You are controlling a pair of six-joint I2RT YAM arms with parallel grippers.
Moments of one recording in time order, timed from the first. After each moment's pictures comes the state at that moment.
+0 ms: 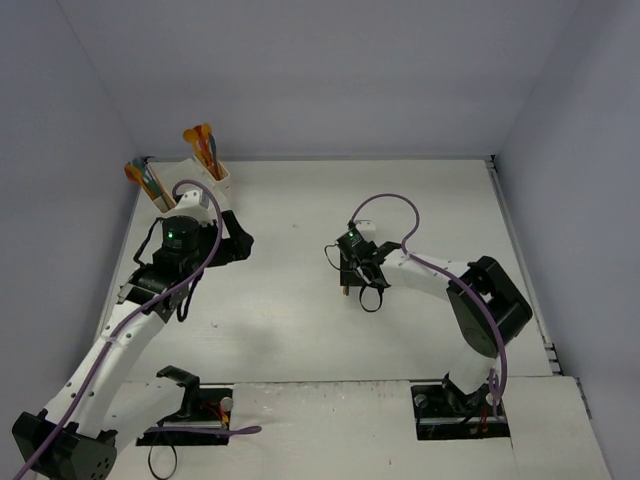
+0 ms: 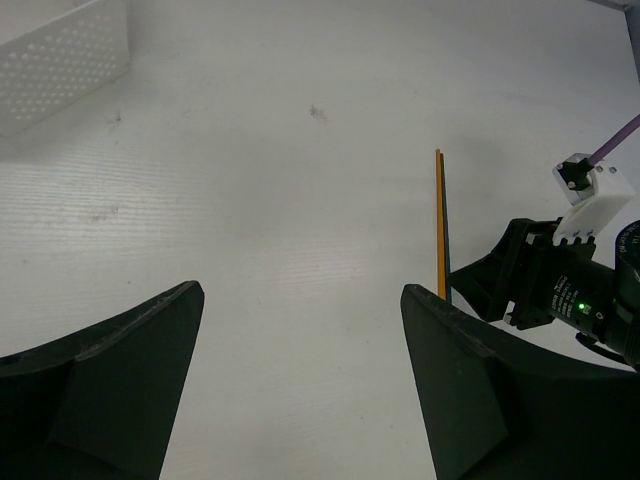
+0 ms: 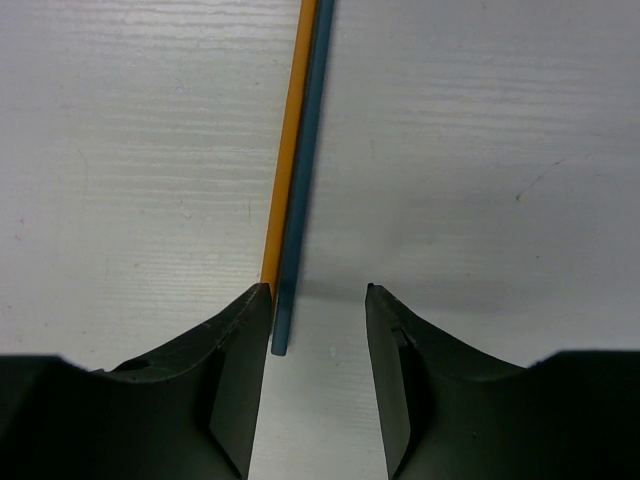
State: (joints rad) left arm -0.34 0.92 0.92 -0.47 -0.03 -0.47; right arm 0.69 1.70 0.97 -0.35 0.26 0.61
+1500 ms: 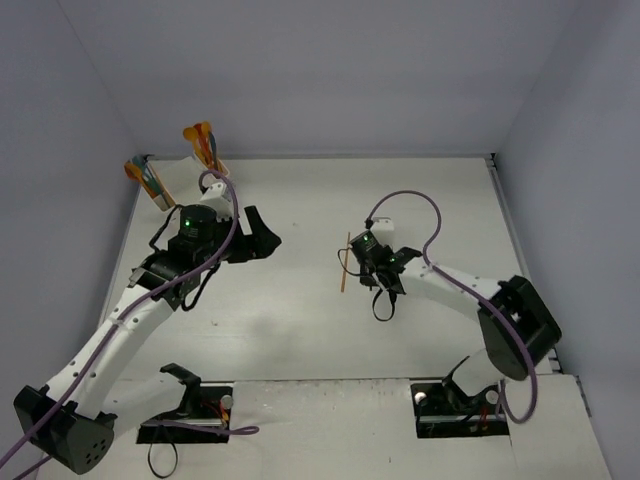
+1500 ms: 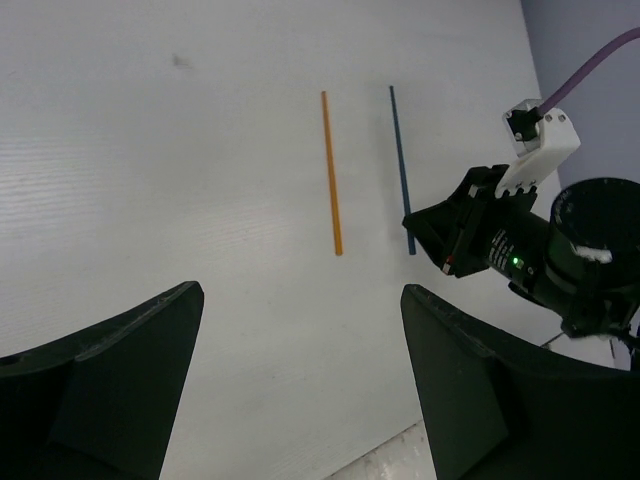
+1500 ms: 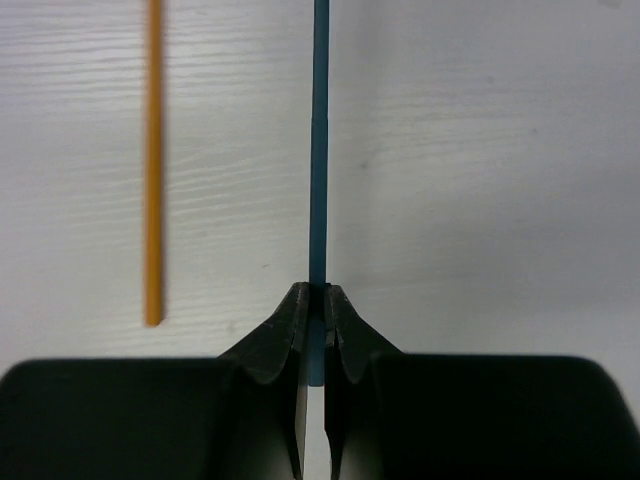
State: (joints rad) left arm -0.44 0.99 1.00 -0.49 0.12 -0.56; right arm 0.68 1.55 0.87 -0.39 0.40 0.63
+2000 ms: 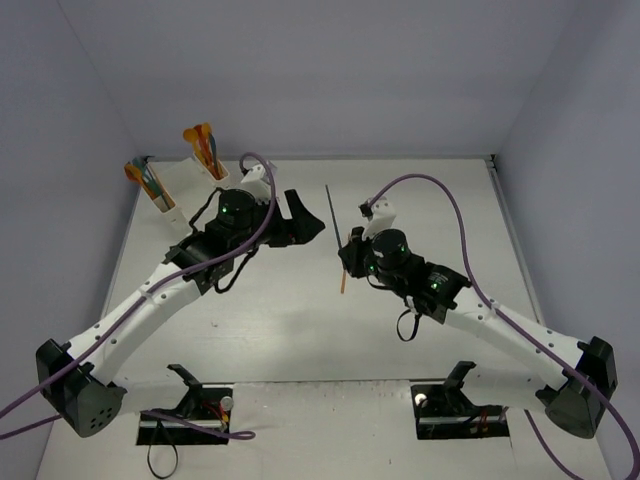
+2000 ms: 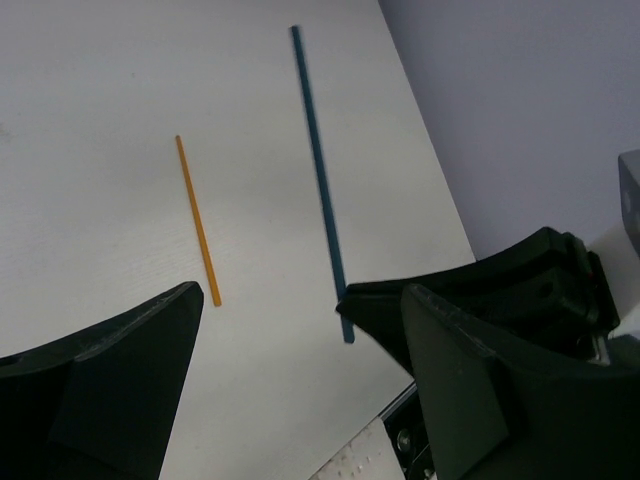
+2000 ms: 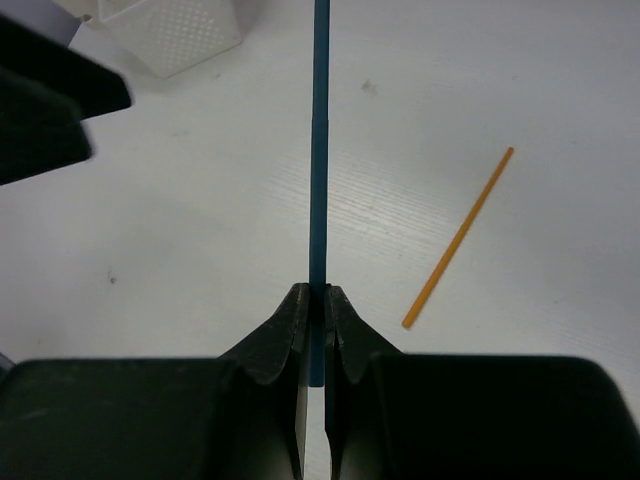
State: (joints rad) left arm -0.63 1.18 1.15 -0.31 0.12 -0.67; right arm 0.84 1.11 0.89 -0.20 0.25 0.44
